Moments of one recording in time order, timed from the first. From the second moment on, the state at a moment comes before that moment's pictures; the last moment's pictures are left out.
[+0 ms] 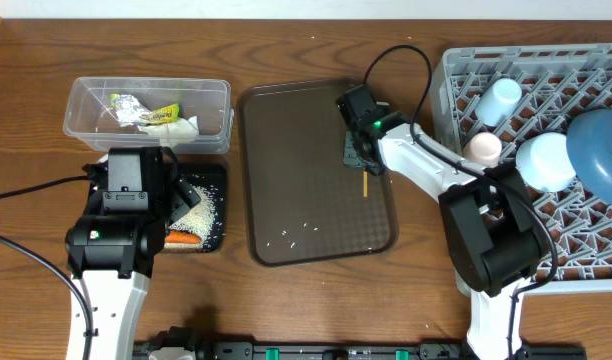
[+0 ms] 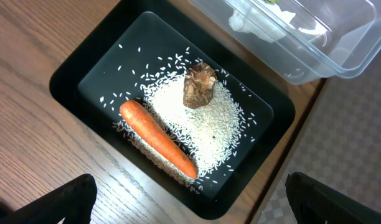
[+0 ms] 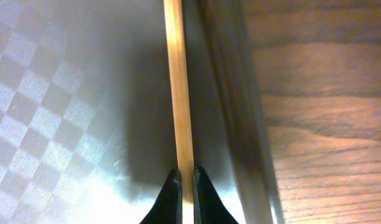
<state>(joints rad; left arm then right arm) -0.01 1.04 1.03 -1.08 -0.27 -0.63 0.49 2.09 1.42 -0.61 0.15 0.59</state>
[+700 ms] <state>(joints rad) -0.01 1.04 1.03 -1.08 -0.27 -0.63 0.30 1.62 1.40 -0.79 0.04 0.37</state>
